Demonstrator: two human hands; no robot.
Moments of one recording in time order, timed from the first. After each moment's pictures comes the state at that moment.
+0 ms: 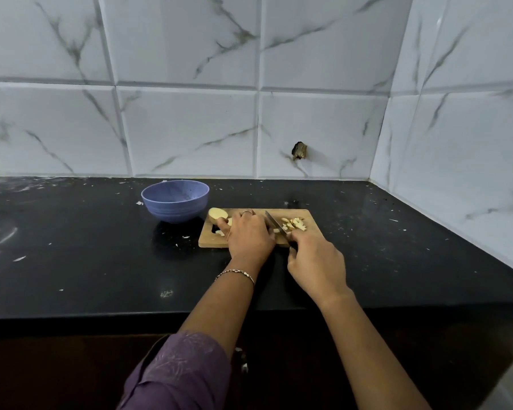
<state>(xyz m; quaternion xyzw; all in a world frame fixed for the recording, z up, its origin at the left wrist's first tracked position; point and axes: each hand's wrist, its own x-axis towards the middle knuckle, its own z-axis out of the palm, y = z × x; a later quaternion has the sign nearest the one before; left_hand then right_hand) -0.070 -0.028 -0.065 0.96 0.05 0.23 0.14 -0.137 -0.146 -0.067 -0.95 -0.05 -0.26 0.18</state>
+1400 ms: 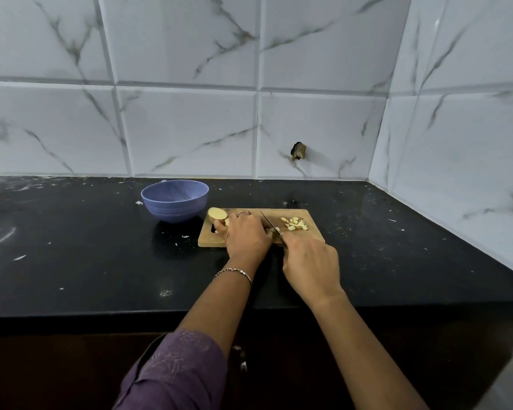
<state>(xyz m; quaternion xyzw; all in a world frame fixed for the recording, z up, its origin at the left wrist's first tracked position) -0.073 -0.026 -0.063 0.96 0.06 0.22 0.19 -0.135 -0.139 -0.073 -0.95 -0.08 -0.31 0.08</state>
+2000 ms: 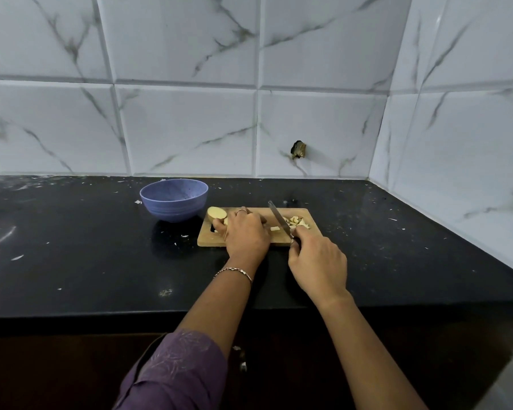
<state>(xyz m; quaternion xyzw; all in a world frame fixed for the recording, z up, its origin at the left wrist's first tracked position) -0.070 -0.026 -0.064 0.96 0.06 0.23 0.17 -0.136 -0.146 -0.072 -0.94 -0.01 -0.30 0.18</state>
